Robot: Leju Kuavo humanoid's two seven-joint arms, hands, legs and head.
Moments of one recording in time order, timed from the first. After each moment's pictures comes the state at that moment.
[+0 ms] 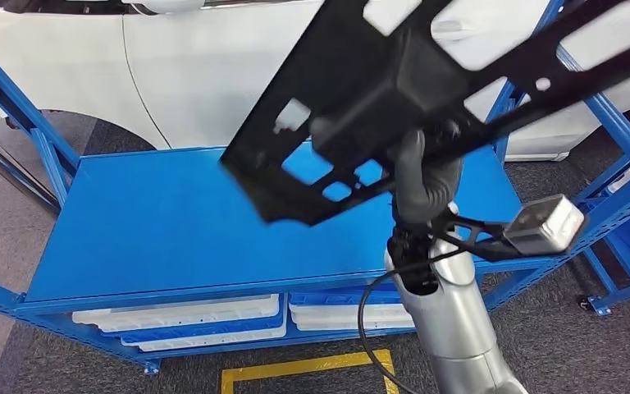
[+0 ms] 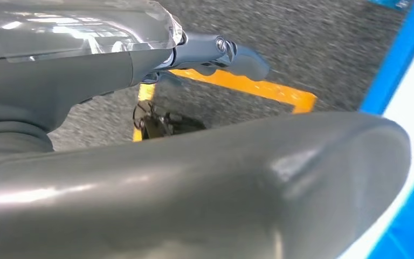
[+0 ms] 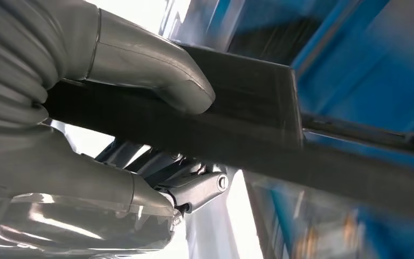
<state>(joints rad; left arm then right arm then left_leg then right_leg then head) -0.15 -0.05 1.25 -0.22 -0.78 -0.13 -0.38 -0.46 0.09 0.31 -1.74 -0.33 0.32 -0.67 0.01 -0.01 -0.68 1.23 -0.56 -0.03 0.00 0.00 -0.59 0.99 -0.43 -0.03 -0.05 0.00</state>
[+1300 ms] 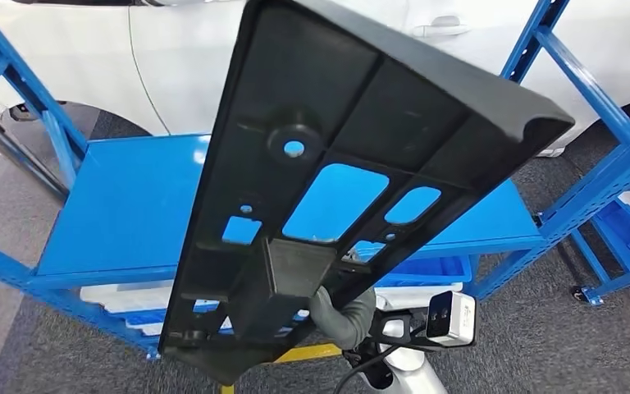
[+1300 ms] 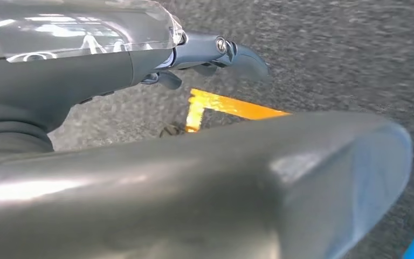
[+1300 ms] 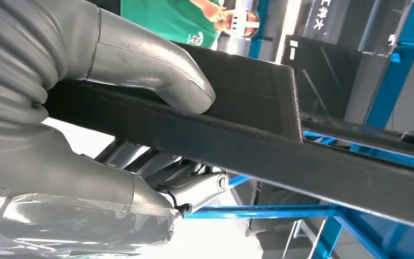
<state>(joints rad) -0.11 -0.02 1.25 -0.22 -0.83 -0.06 -0.29 -0.17 0.15 0.49 -1.71 -0.24 0.58 -0.69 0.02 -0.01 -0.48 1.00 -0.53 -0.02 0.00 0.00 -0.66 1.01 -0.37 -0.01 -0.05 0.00</state>
